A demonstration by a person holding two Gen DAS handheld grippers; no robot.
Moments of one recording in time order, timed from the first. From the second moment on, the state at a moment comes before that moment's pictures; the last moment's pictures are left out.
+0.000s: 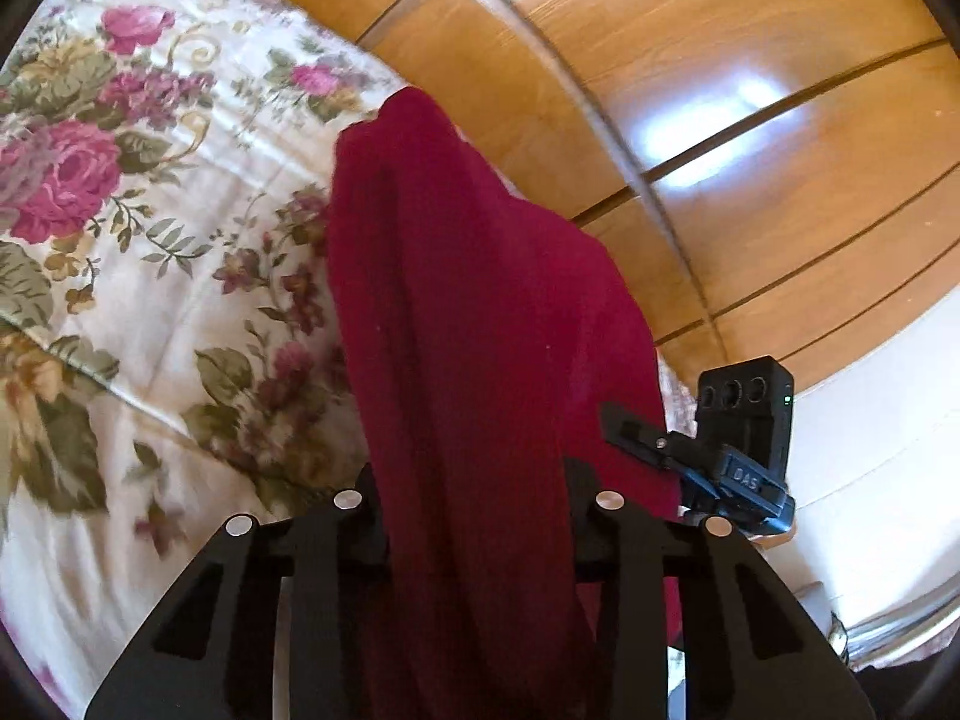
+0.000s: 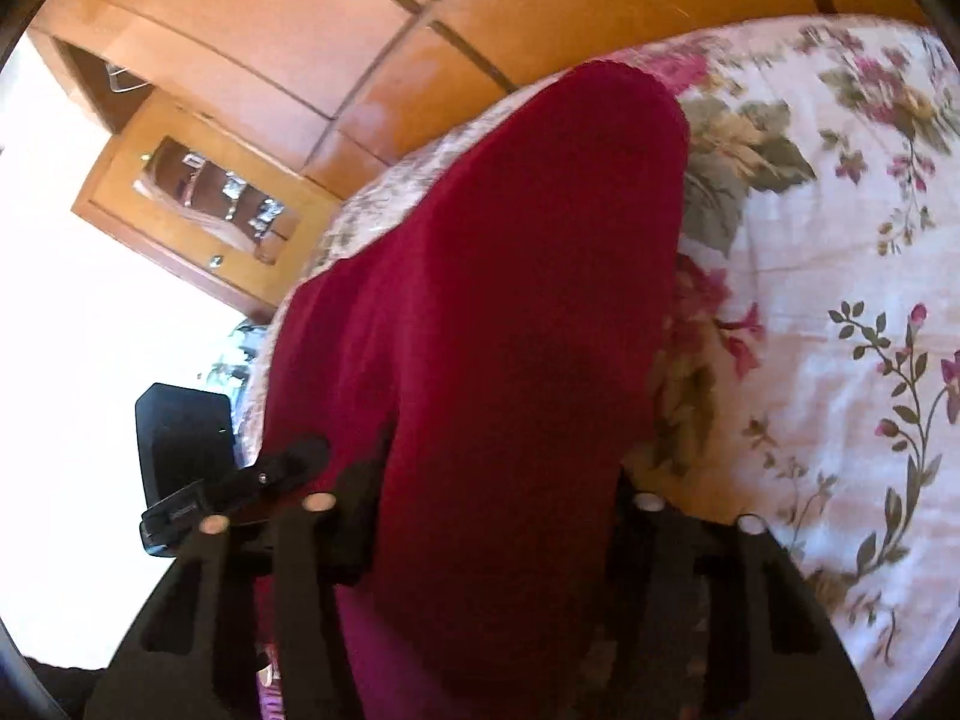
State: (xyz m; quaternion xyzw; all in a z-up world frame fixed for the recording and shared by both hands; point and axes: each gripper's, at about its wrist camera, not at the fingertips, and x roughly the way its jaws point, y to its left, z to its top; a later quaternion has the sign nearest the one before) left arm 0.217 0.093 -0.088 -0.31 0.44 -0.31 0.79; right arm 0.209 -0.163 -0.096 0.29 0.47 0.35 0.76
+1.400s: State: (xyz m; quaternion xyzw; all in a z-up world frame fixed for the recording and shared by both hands) left arm 0.082 0.244 -0.024 -0.18 0.32 0.08 0.93; right arm 0.162 0.053 -0.001 0.00 0.37 0.40 0.84
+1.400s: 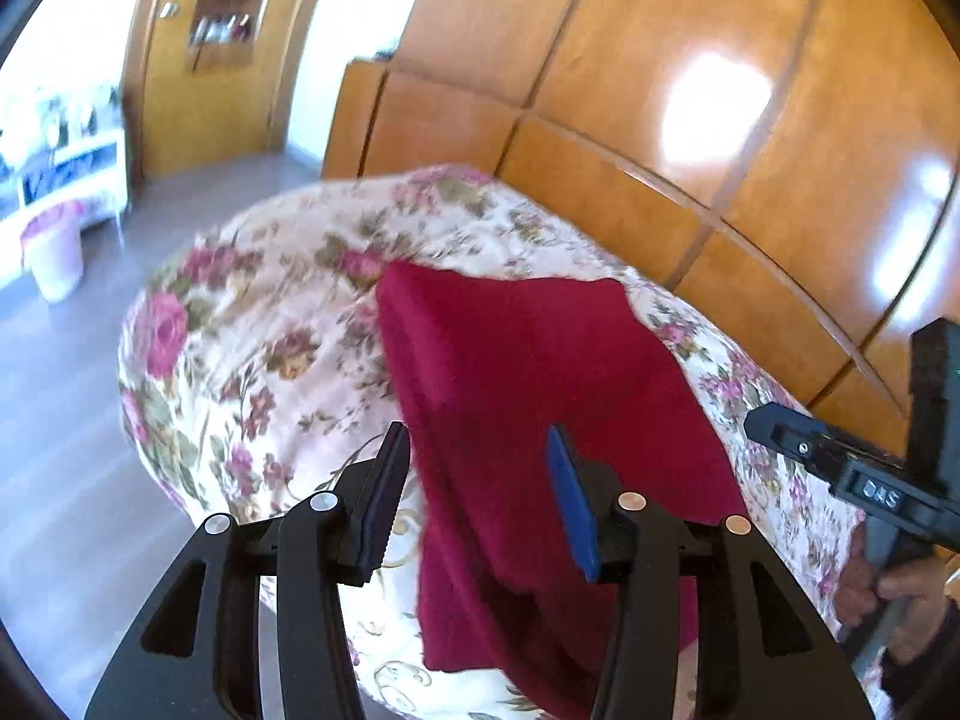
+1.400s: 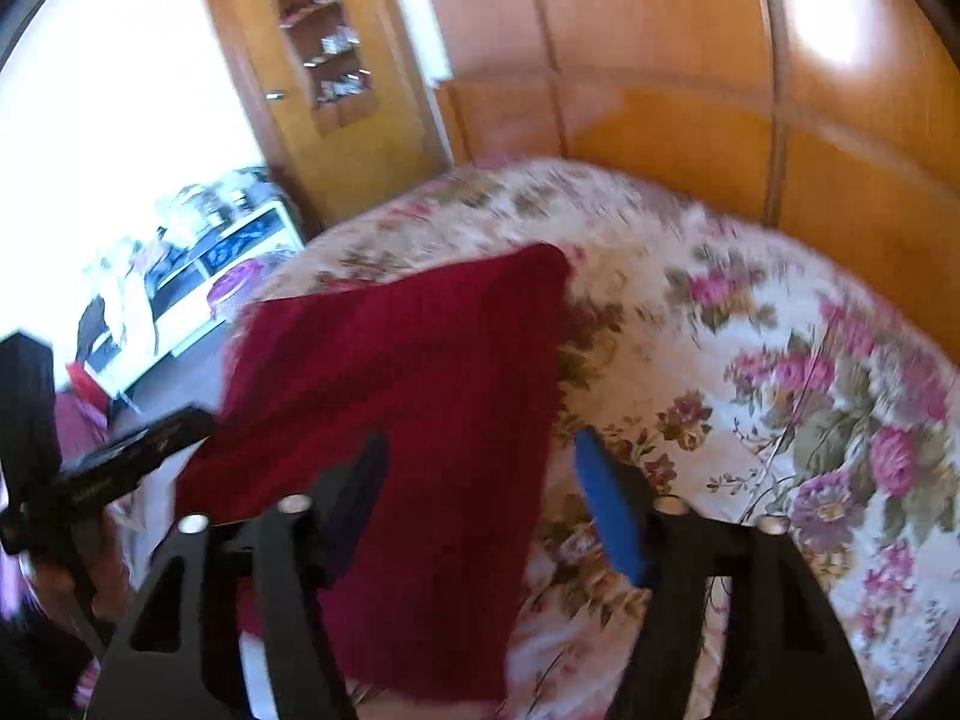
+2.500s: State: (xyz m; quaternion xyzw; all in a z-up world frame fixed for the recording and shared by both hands) left arm 0.045 0.192 -0.022 -0.14 0.33 0.21 0.91; right arm 0.106 0.066 -0.047 -0.05 0.40 0.29 0.87
